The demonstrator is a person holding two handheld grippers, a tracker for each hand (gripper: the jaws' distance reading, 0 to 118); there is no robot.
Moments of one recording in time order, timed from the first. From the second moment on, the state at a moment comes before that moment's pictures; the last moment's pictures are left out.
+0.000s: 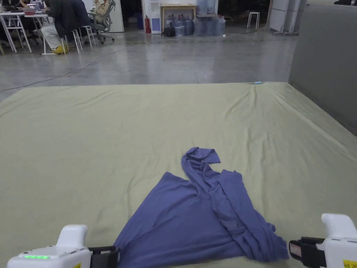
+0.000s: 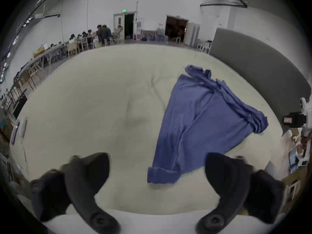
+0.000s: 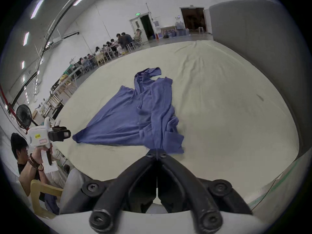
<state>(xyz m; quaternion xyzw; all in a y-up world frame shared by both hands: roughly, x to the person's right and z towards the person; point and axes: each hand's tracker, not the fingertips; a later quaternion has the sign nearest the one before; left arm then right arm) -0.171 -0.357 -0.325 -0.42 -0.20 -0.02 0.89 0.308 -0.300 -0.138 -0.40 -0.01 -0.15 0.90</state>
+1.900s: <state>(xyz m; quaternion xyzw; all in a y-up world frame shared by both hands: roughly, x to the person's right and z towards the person) -0.089 -0.119 -0.504 -0.22 -0.22 -0.03 0.95 0.409 -0.094 -0.504 -0.34 -0.05 0.01 0.94</state>
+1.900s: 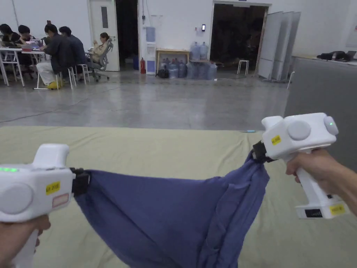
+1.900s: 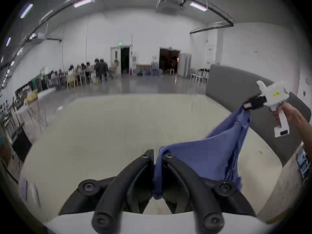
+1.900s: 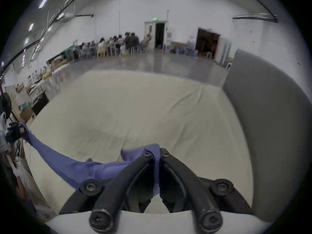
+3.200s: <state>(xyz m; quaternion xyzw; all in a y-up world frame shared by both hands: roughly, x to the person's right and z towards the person) -0.036 -0.041 -0.621 -0.17 -0.15 -0.02 0.97 0.433 -0.001 -0.525 -0.18 -0.14 -0.07 0.97</state>
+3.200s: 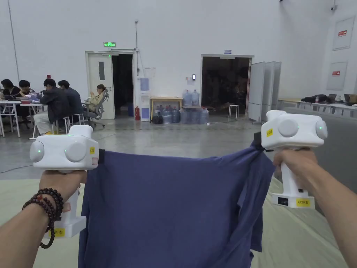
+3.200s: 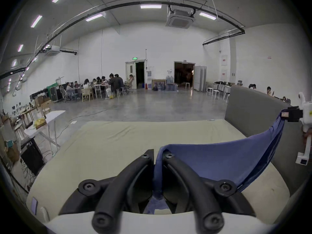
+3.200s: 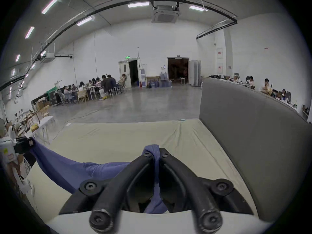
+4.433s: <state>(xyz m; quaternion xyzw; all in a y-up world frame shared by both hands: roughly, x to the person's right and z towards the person) -0.186 -0.362 -0.247 -0.42 -0.24 -0.07 0.87 0.325 -0.365 -0.158 -0.55 0.01 -0.01 0.84</state>
